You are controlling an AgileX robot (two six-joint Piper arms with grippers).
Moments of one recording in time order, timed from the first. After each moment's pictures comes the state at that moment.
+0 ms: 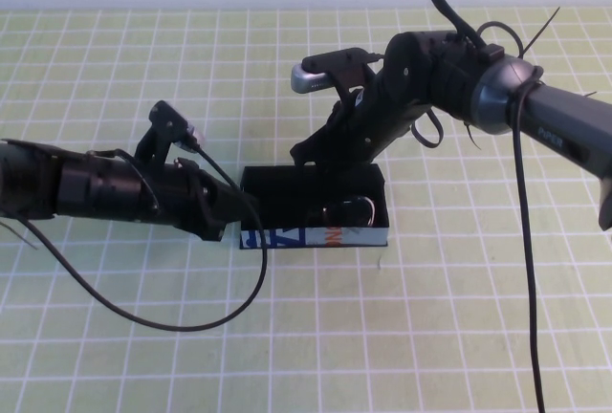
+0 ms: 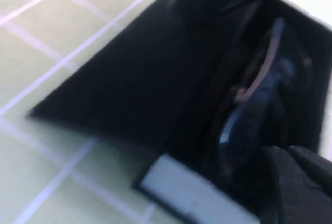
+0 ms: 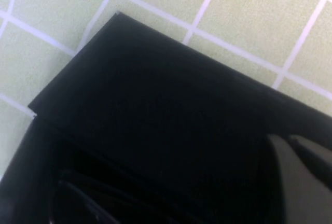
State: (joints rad) right arm 0.52 2.26 -1.91 0.29 0.80 -0.11; left arm -0.13 1.99 -1.10 -1.45 0.91 1.88
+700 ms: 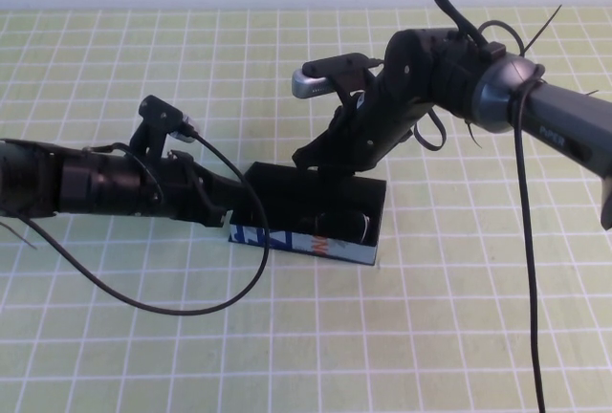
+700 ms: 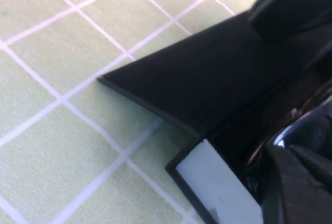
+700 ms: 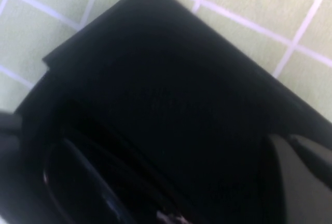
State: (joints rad) right arm 0.52 2.26 -1.91 0.29 0.86 -0.11; left arm -0.13 1.98 -1.10 -1.51 0.82 1.83
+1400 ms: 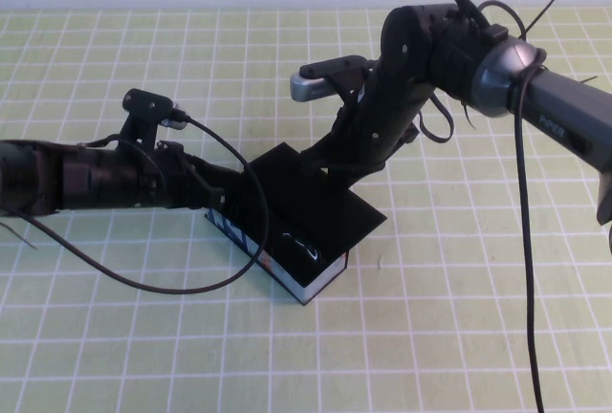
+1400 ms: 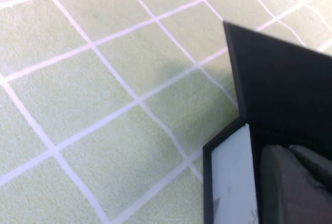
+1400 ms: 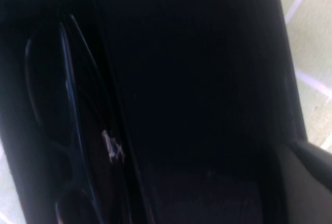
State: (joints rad) right arm 0.52 2.26 -2.02 0.26 1.09 -0.09; left arm -0.13 1.98 -1.09 -1.61 0.71 1.81
